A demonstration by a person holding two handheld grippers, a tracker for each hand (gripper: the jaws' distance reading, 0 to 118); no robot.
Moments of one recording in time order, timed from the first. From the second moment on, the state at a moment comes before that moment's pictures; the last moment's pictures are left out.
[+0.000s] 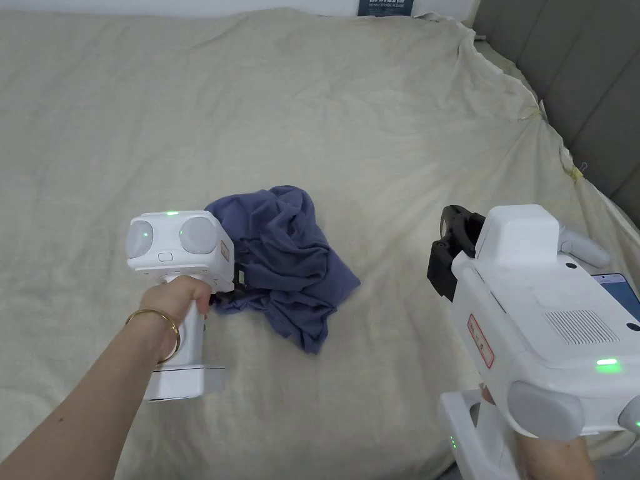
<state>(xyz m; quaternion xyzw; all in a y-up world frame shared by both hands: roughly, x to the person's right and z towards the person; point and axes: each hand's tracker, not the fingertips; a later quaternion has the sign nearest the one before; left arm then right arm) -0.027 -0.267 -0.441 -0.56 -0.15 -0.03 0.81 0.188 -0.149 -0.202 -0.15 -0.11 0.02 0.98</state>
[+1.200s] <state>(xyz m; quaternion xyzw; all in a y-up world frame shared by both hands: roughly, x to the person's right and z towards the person) -0.088 -0.243 -0.380 -0.44 -0.16 0.06 0.88 0.184 -0.230 -0.553 -0.53 -0.06 -0.10 0.84</state>
